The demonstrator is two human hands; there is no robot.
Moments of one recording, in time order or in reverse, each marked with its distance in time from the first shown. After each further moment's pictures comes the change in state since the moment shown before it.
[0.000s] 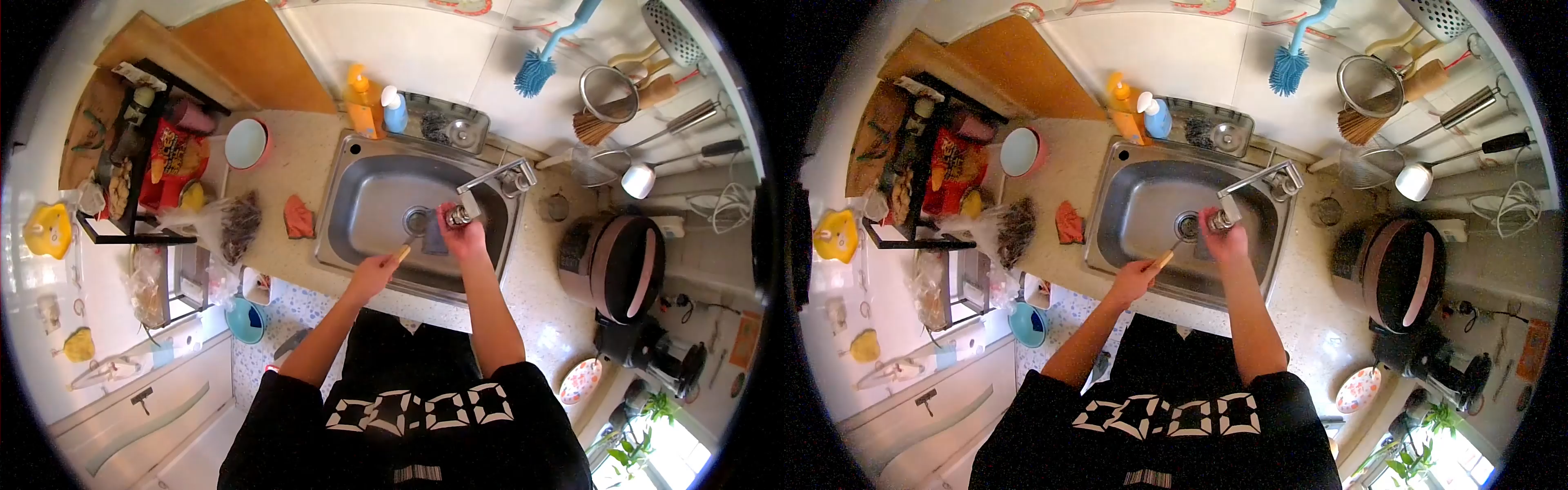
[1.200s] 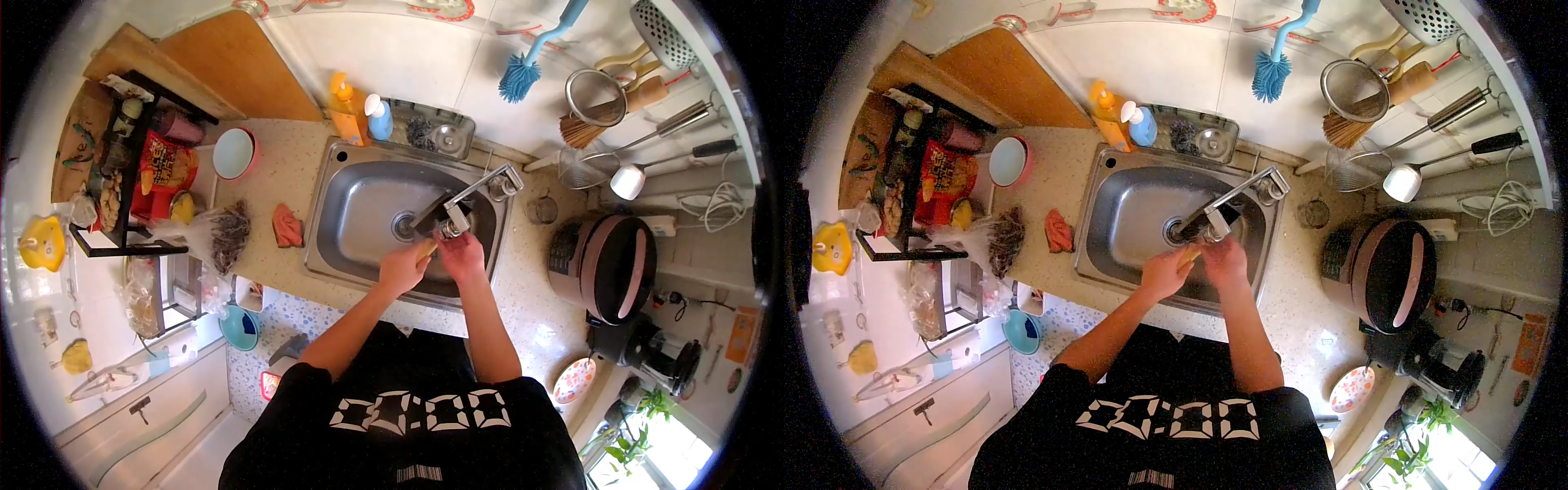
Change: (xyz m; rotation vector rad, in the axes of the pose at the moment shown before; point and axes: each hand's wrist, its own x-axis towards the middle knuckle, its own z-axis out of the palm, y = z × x) left_hand 0.039 0.048 0.073 0.524 0.193 0.453; right_hand -0.050 -0.013 -0.007 -0.078 0.025 -0.073
